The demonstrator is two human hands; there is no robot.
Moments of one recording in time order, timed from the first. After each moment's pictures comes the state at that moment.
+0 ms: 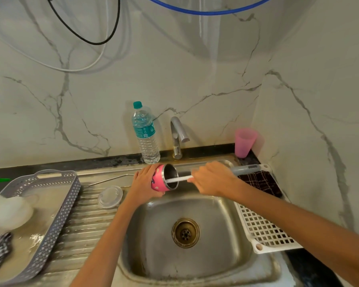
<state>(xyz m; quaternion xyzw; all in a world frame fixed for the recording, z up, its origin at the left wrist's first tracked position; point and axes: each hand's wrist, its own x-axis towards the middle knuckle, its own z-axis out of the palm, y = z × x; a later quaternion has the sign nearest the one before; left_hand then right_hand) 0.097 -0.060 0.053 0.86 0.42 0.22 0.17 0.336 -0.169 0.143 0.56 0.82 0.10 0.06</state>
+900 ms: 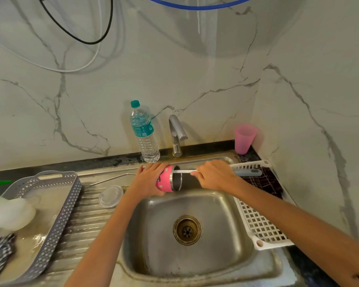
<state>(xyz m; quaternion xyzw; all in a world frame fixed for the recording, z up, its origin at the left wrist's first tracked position) 0.112 -0.059 0.077 0.91 0.40 0.07 0.08 0.350 -0.159 0.118 0.65 0.76 0.04 -0.03</state>
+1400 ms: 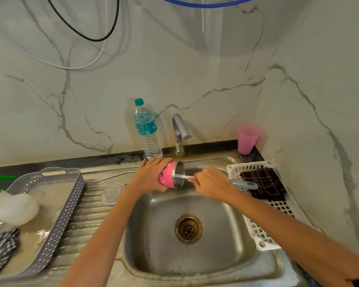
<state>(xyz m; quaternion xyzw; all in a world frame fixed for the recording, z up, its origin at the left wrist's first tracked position) 0.112 -0.052 0.085 0.92 0.39 0.07 0.09 0.328 -0.161 0.096 0.66 0.75 0.00 -0.04</state>
